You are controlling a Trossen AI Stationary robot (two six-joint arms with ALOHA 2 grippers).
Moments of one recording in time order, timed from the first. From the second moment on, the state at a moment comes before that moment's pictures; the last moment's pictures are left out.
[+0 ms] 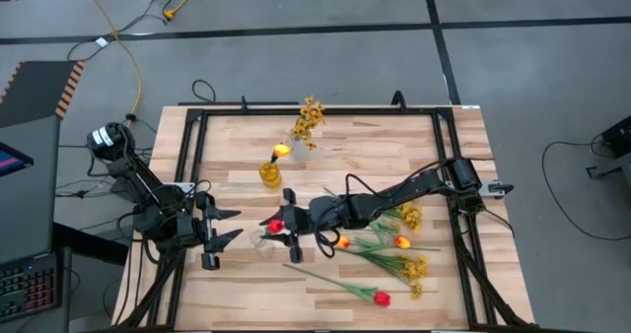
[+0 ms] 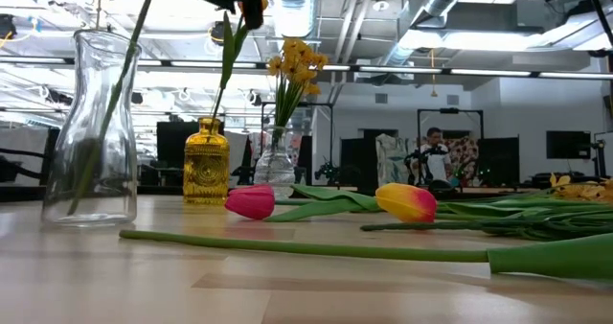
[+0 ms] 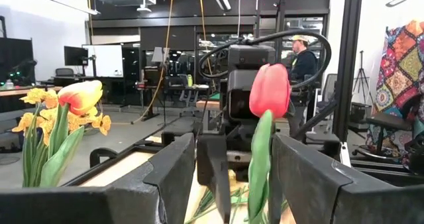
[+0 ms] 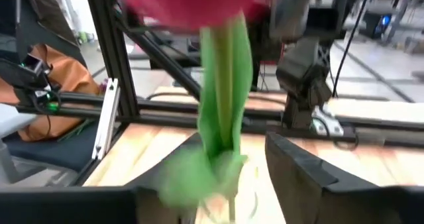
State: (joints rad) left arm -1.00 1.17 0.30 1.45 -1.19 0.49; right arm 0.23 2.02 1.44 0.44 0.08 0.01
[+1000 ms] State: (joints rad) left arm -1.00 1.17 0.30 1.45 -1.19 0.49; right arm 0.20 1.85 1.44 -0.38 0.08 0.04
